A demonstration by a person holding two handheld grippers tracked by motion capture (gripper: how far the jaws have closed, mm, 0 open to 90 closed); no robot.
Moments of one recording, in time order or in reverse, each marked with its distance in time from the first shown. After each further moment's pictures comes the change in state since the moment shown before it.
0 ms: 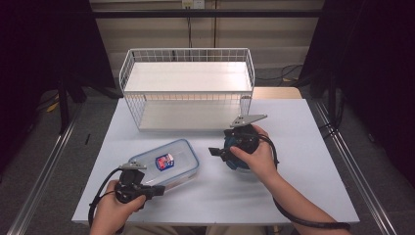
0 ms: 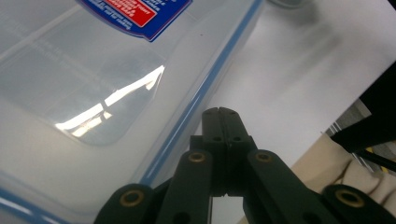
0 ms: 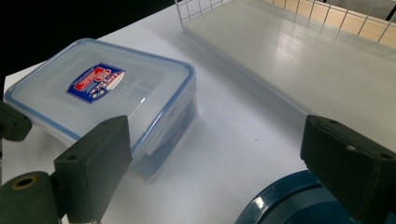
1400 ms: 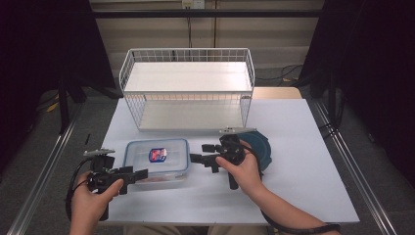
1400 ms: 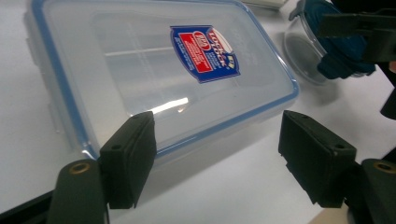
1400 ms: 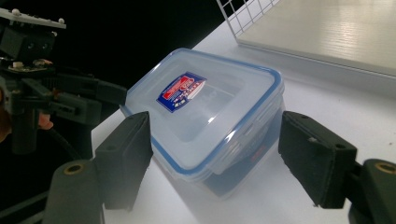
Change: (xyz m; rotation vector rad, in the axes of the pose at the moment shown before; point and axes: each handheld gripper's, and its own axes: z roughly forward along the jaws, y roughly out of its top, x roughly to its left) left arm 0.045 0.010 -0.042 -0.185 0.065 -0.176; right arm 0.040 -0.013 0.031 -0.114 0.181 0.298
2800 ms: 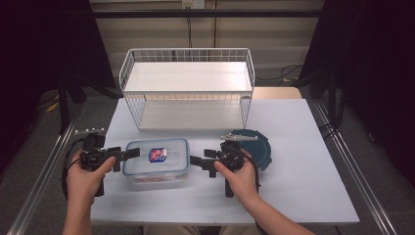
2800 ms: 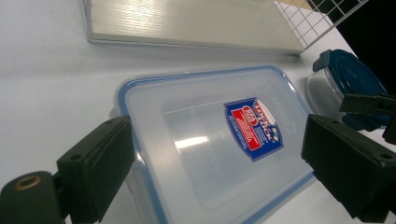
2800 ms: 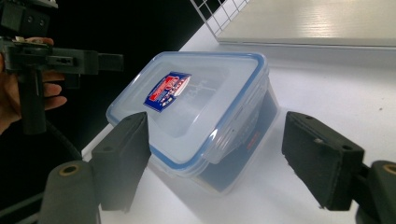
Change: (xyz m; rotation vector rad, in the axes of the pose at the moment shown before) left arm 0.037 0.043 0.001 -0.085 0.045 -0.036; right arm 0.006 -0.019 0.003 -0.054 -0.078 0.121
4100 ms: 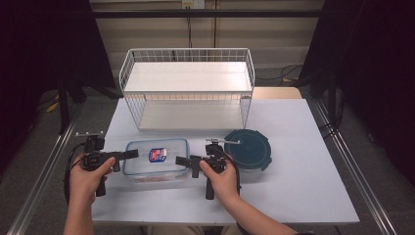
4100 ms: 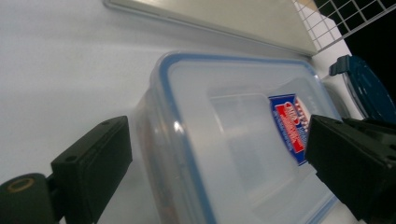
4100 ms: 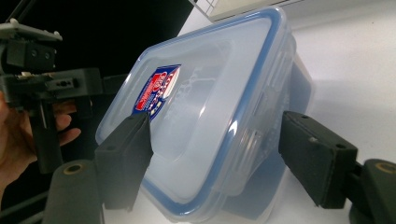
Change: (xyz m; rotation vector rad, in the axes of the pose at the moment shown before) left arm 0.036 -0.012 0.021 0.040 -0.042 -0.123; right arm 0.001 -0.016 0.052 0.026 0.002 0.226
